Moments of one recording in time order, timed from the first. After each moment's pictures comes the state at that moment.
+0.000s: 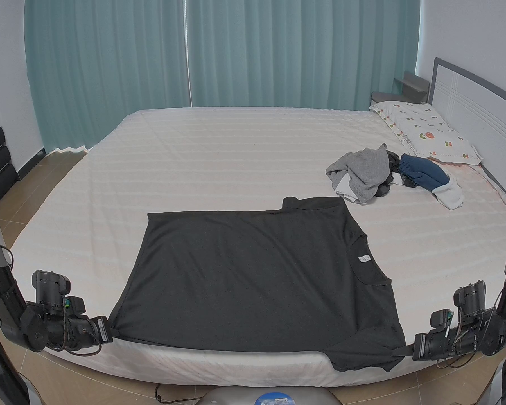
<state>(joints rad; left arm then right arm) 0.12 1.97 -0.17 -0.82 -0.29 -0.27 0.02 2.03 -0.02 -1.00 0.51 0.27</state>
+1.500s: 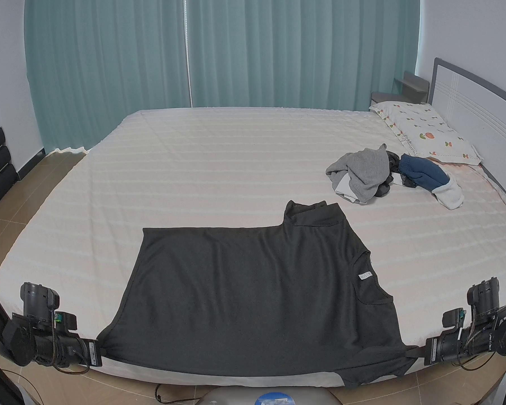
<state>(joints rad) 0.11 1.76 -0.09 -0.65 -0.18 -0.11 0.02 1.79 -0.02 -0.80 0.40 0.16</state>
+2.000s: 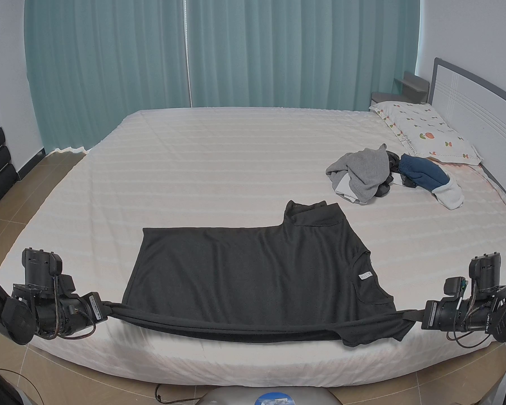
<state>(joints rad) 0.03 1.73 -0.28 -0.62 -0.17 -0.47 0.04 1.80 -0.17 -0.89 0.38 0.33</state>
